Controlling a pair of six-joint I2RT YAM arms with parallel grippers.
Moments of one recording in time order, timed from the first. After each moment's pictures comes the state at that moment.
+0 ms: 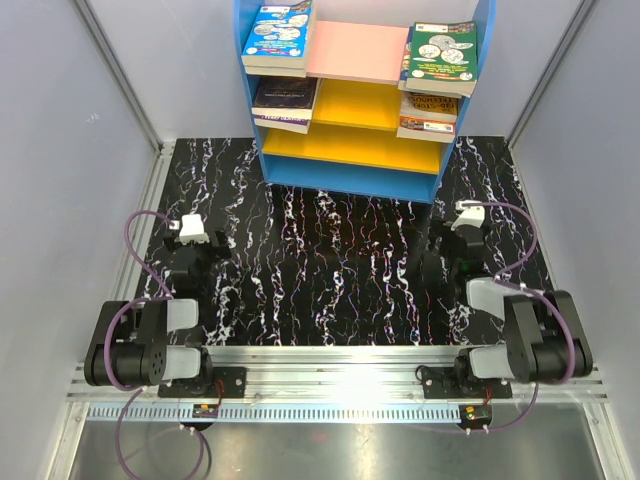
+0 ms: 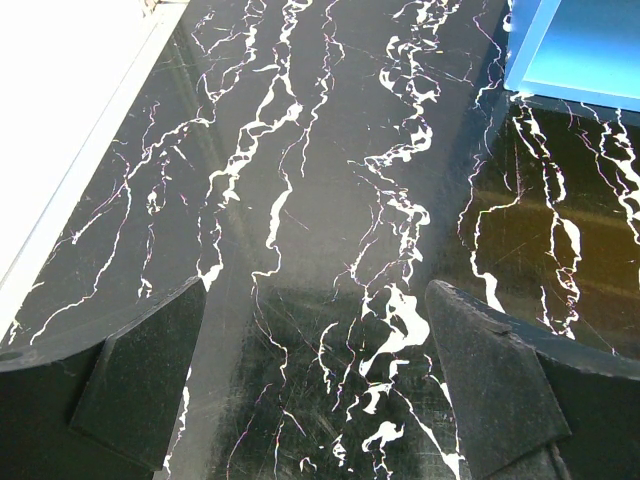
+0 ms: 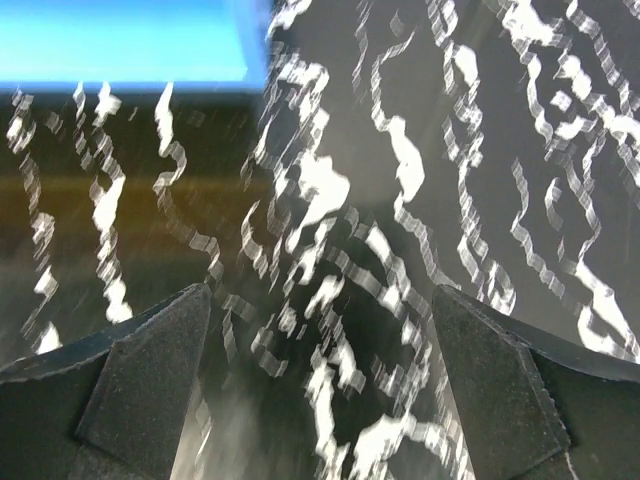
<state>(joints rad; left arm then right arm) 0.01 1.32 0.19 0.99 -0.12 0.00 0.11 1.33 0.39 0.55 0.26 0.10</state>
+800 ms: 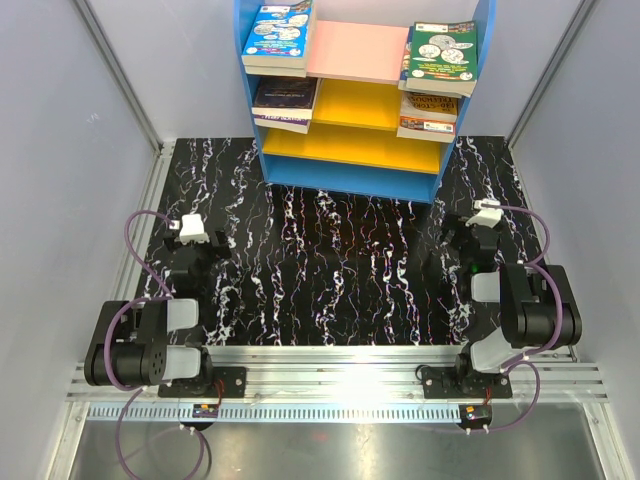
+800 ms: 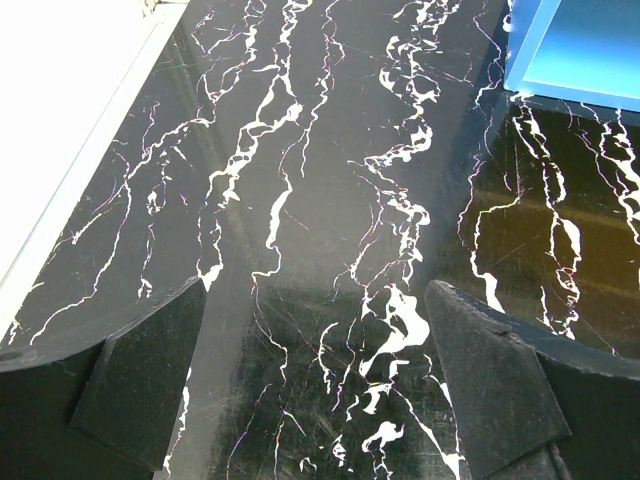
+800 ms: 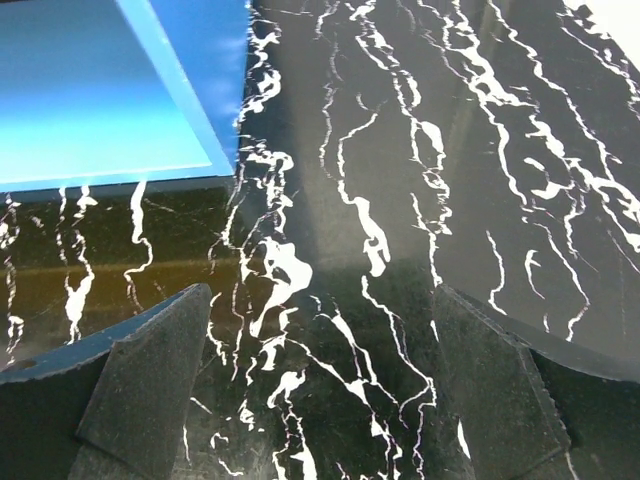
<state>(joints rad) 0.01 1.32 0.19 0.99 -0.12 0.00 -0.05 1.55 0.37 0.96 0.13 0.12</state>
